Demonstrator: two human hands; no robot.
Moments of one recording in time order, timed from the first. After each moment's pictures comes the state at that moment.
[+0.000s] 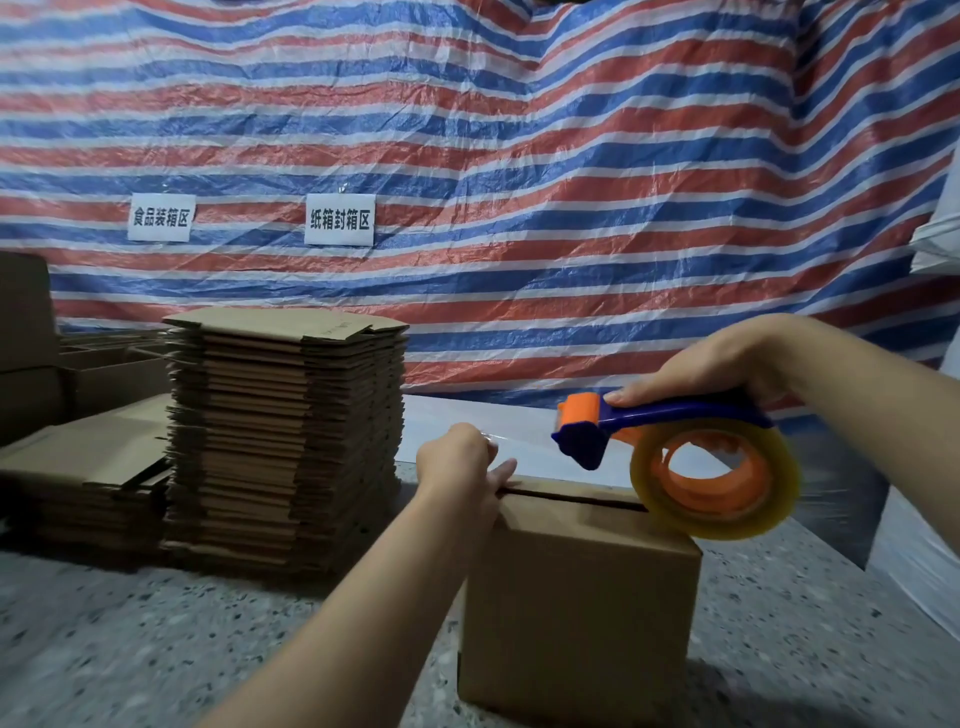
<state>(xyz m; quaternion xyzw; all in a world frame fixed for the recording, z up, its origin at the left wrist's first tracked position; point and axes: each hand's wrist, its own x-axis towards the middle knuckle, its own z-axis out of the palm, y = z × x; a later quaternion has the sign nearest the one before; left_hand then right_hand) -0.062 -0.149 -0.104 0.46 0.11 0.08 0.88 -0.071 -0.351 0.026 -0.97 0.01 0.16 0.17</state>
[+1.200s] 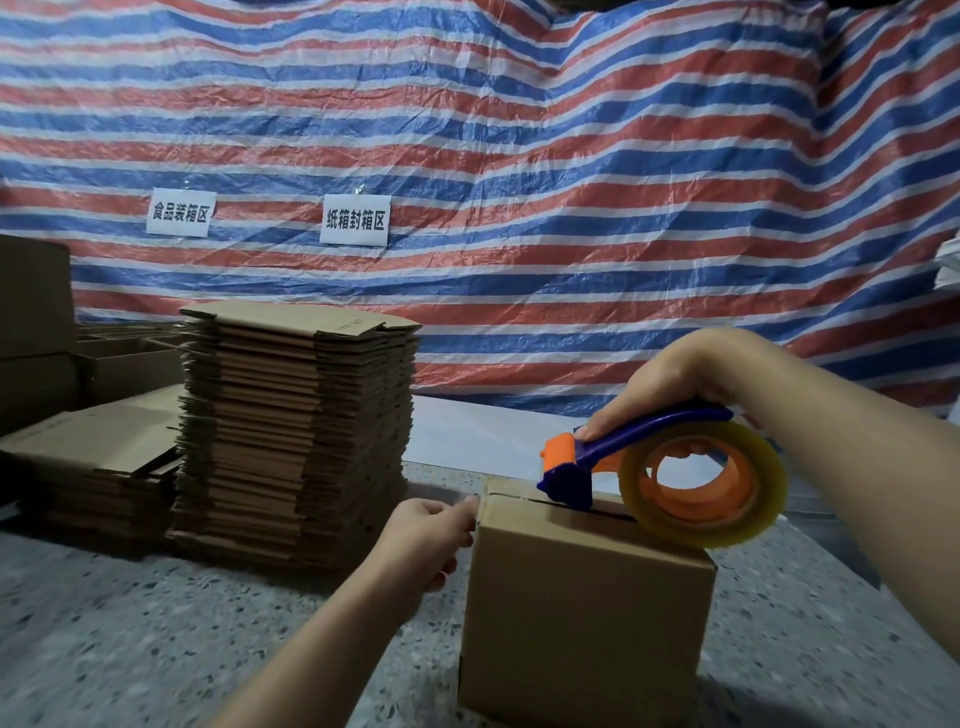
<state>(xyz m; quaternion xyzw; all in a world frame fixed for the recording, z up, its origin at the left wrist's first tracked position) -0.072 -0.105 -0.173 0.76 0.04 0.07 0.65 -0.048 -0.311 0.019 -0.97 0.02 0.21 0.07</state>
